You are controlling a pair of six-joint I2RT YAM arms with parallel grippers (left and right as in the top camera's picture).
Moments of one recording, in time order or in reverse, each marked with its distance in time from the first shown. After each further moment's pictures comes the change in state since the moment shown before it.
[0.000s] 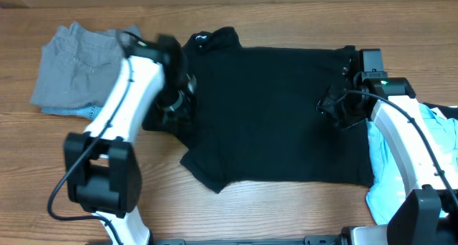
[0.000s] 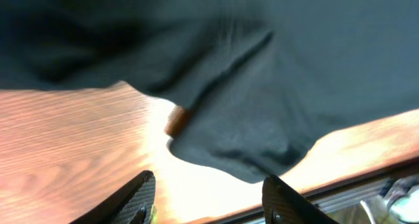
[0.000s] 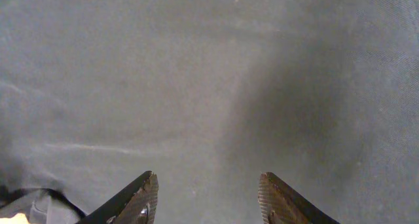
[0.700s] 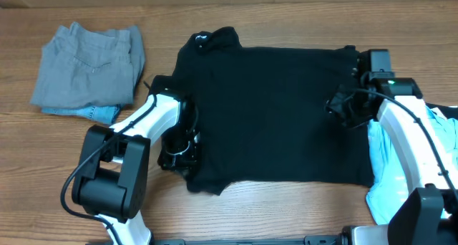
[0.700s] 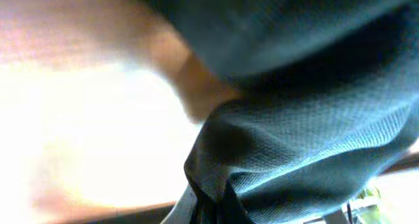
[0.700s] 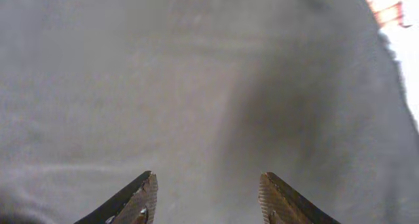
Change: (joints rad) left arm -0.060 -0.018 -0.432 0.113 0.053 -0.109; right arm -0.055 0.000 -0.001 0.000 0.058 0.002
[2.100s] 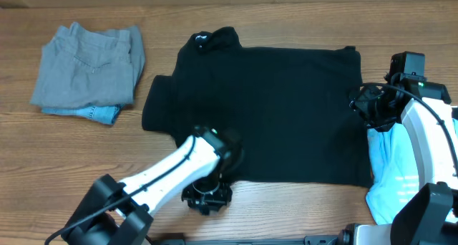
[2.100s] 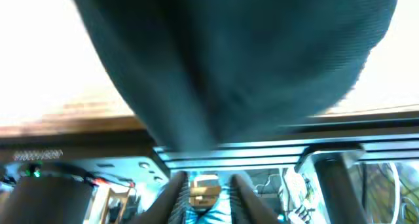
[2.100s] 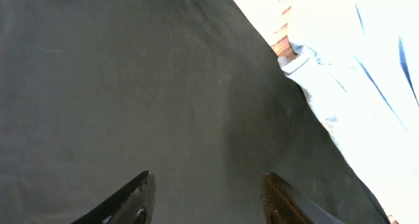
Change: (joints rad) left arm -0.474 -0.258 -0.121 -0.053 -0.005 -0.450; right arm -0.174 0.000 0.000 0.003 0.005 0.004
